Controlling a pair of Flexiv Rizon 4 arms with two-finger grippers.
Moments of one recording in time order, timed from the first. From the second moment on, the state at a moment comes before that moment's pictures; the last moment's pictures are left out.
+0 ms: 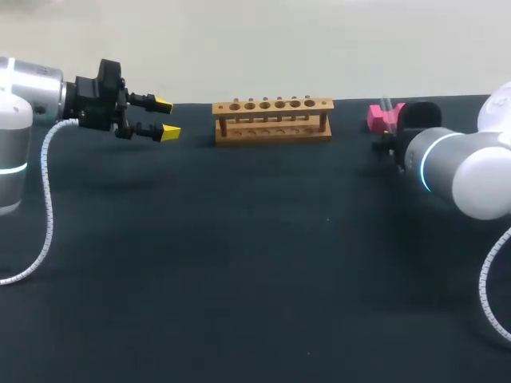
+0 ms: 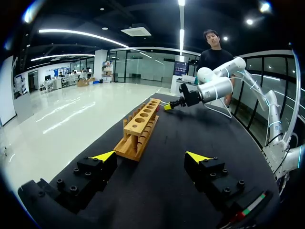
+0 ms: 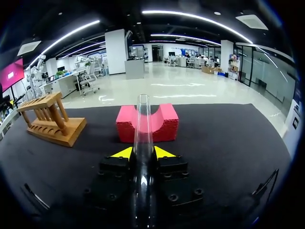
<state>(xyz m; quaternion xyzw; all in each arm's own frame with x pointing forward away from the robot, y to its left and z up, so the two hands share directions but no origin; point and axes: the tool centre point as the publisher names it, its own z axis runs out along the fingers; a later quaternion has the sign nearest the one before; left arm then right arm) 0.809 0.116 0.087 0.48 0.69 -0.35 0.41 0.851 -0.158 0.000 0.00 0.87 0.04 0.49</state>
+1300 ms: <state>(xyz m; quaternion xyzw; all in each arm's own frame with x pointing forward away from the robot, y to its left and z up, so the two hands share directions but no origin) 0.809 0.116 0.087 0.48 0.69 -0.35 0.41 0.803 -0.133 0.110 0.00 0.85 0.08 0.52</state>
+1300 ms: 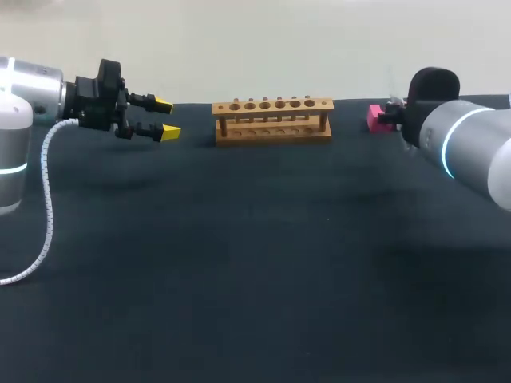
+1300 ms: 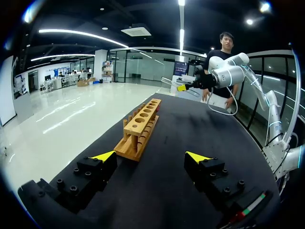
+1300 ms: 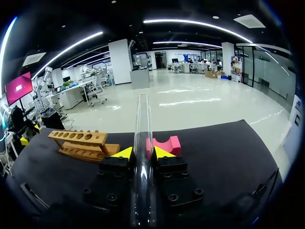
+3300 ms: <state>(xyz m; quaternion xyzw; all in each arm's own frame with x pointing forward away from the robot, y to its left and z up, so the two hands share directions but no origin) 0.809 0.116 0.087 0.48 0.69 -0.35 0.41 0.821 0.038 0.077 0.07 0.78 0.13 0.60</state>
